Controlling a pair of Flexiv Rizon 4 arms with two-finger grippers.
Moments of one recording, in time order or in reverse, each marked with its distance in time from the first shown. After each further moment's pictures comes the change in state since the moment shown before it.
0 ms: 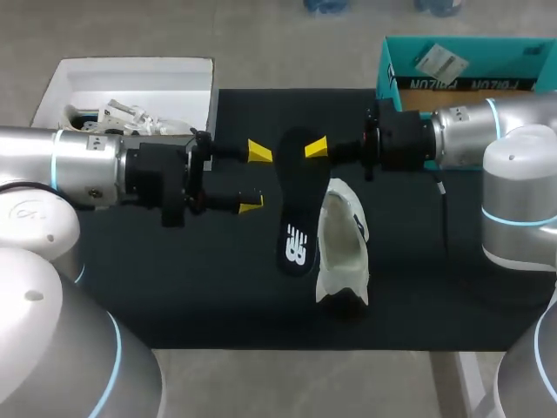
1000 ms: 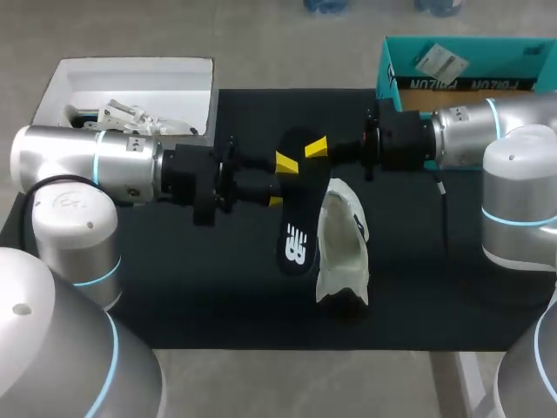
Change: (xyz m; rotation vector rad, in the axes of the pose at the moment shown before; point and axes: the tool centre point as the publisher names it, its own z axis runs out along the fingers) left arm 0.012 0.013 0.047 0.065 -0.038 0.027; right arm 0.000 0.000 0.000 0.000 0.000 0.000
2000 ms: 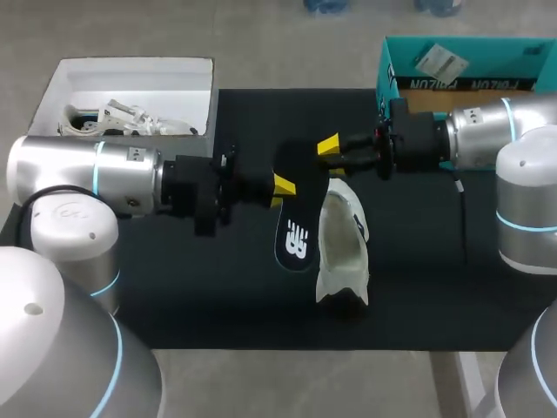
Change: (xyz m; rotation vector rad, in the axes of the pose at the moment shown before) left arm 0.012 -0.012 -0.001 -0.033 0.038 -0.076; right arm -0.016 -0.002 -0.026 -0.037 -0.098 -0.088
